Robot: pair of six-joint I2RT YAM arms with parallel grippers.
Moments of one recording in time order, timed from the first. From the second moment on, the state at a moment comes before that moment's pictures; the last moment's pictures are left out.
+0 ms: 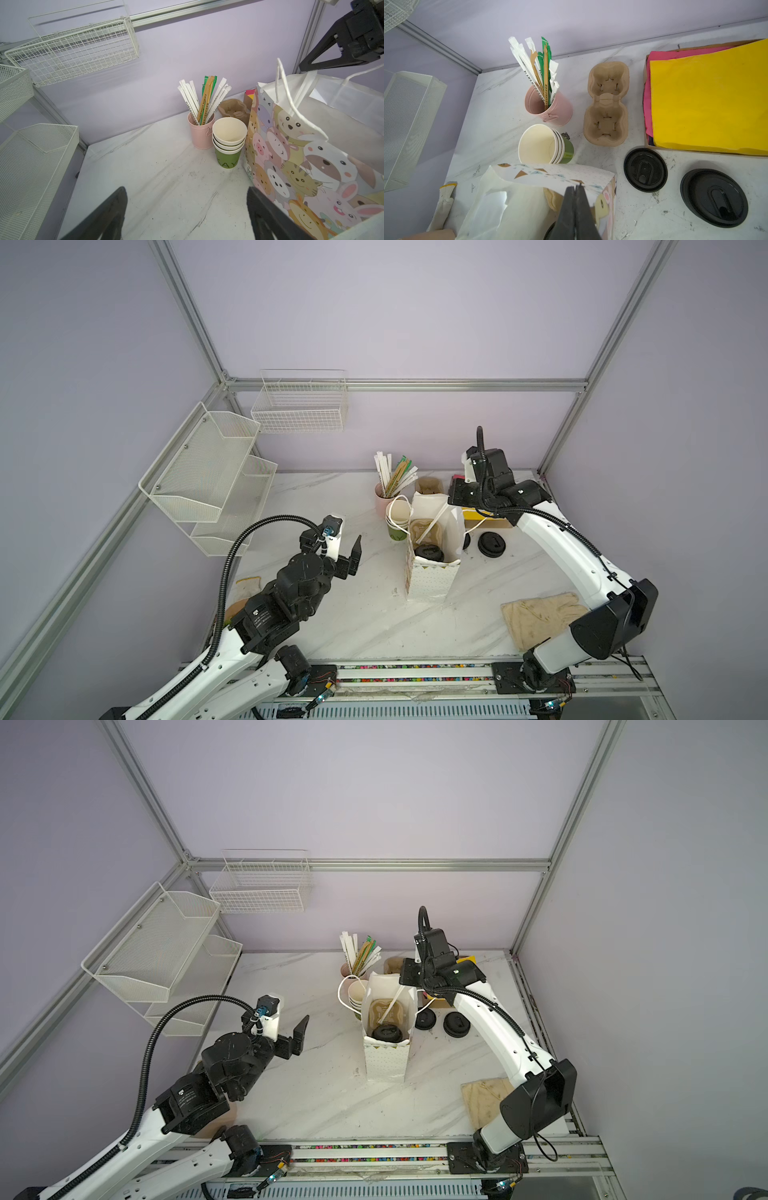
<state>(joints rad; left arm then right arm) -0.80 0.68 0.85 -0.40 -0.57 0.04 0.49 1.54 1.62 -0.76 -0.02 0.49</state>
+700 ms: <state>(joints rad) -0.78 0.68 0.84 -0.40 -0.57 0.04 0.68 1.46 1.65 -0.78 0.10 0.42</state>
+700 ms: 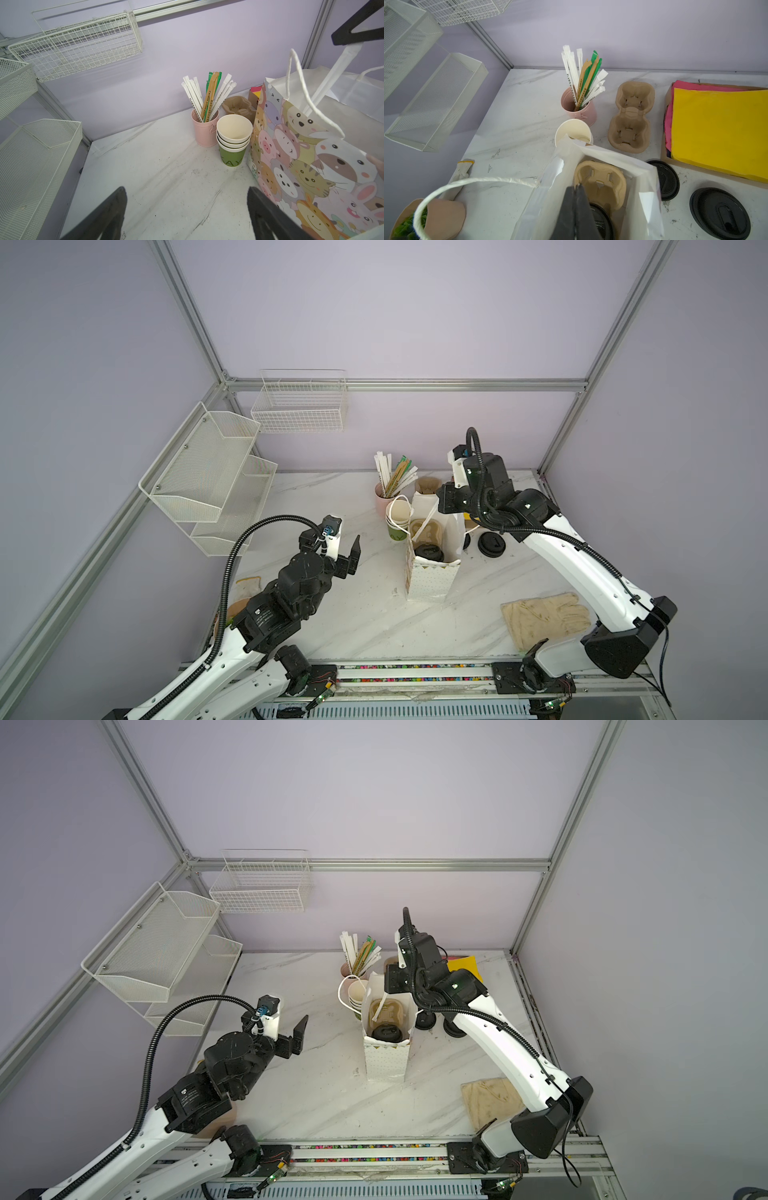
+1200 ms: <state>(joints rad) -0.77 0.68 0.82 -0.40 -0.56 0.03 0.72 1.54 1.51 -0.78 0.24 0.41</state>
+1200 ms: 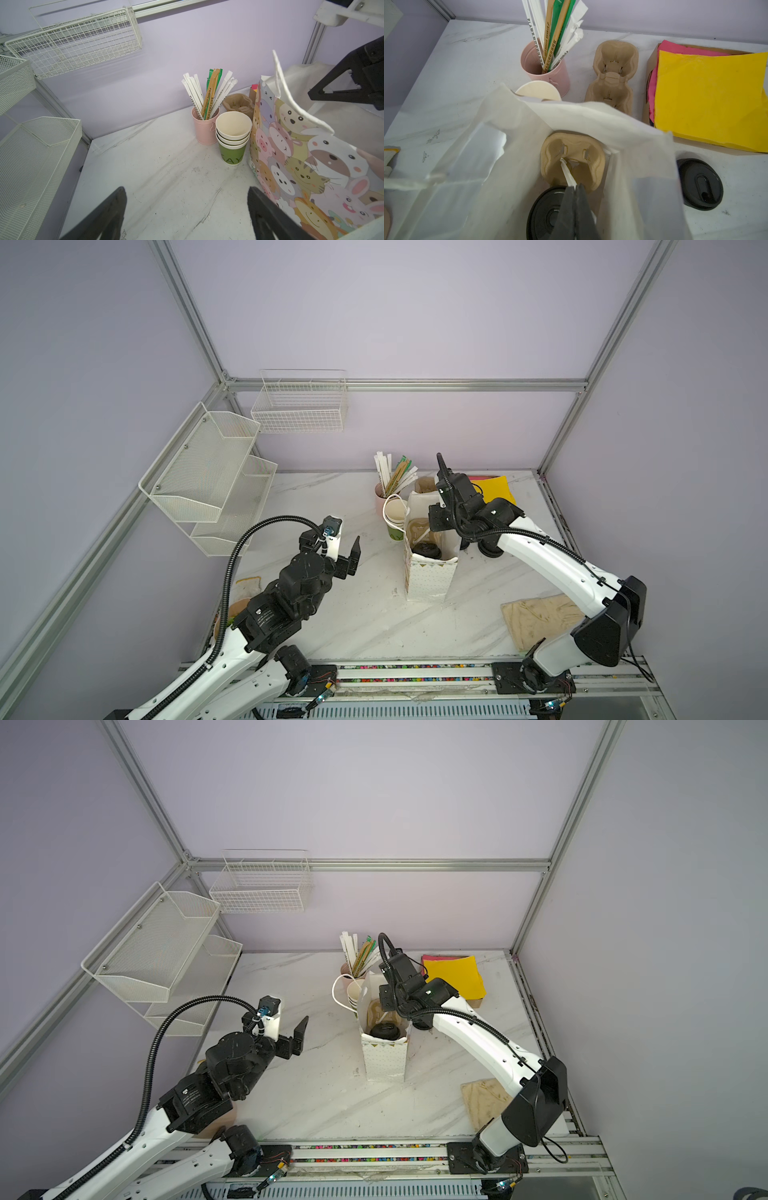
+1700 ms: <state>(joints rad) -0.76 0.68 0.82 -0.40 -0.55 0.03 0.72 1.52 1.53 -0.78 0.25 0.42</state>
